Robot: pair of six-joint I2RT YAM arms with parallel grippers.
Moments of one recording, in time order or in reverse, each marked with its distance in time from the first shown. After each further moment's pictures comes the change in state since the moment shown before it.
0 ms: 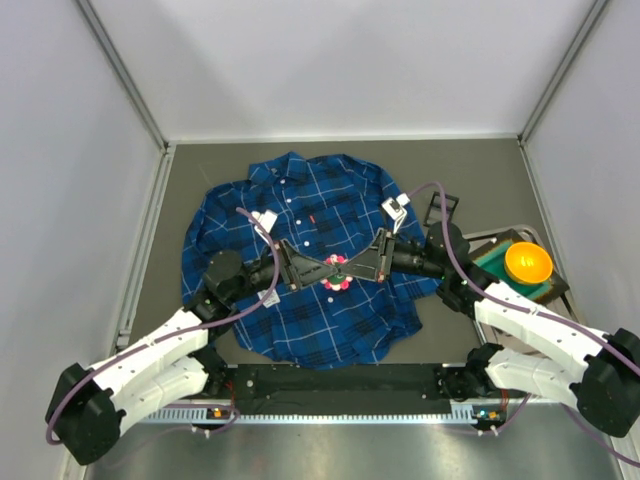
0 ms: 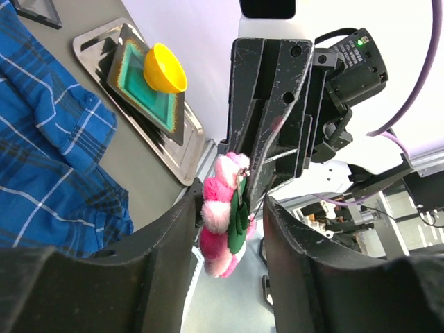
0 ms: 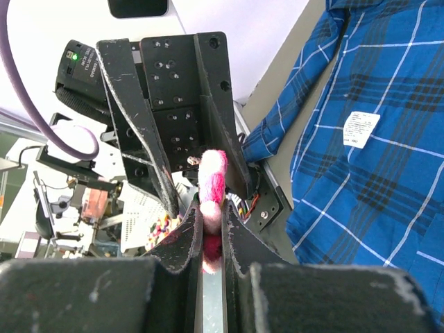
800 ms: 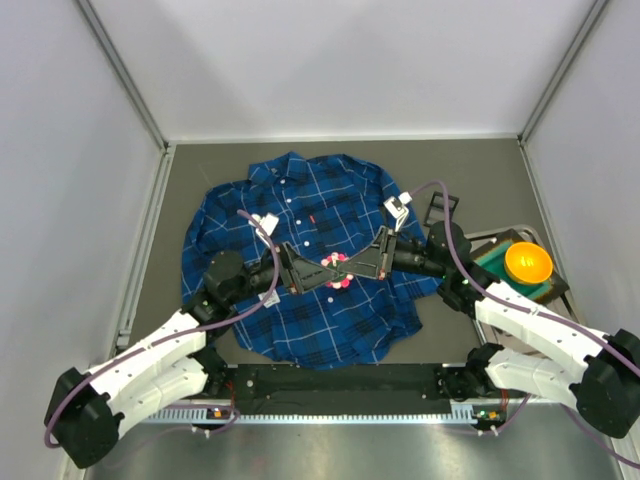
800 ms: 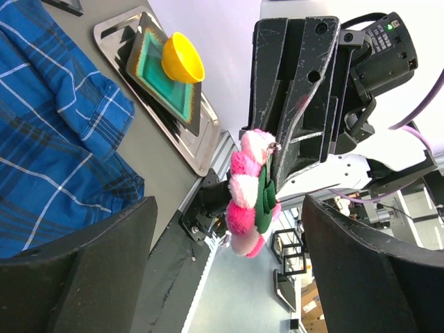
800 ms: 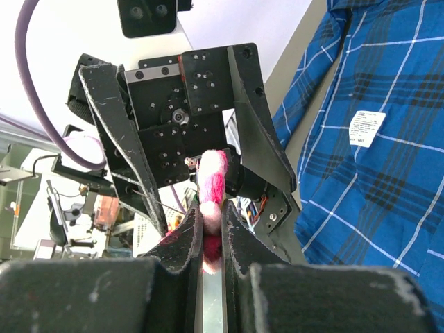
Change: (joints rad) left arm -0.003 -0.023 0.000 -0.090 -0.005 0.043; right arm -0.012 -0.002 0.000 0.006 -0.002 0.048
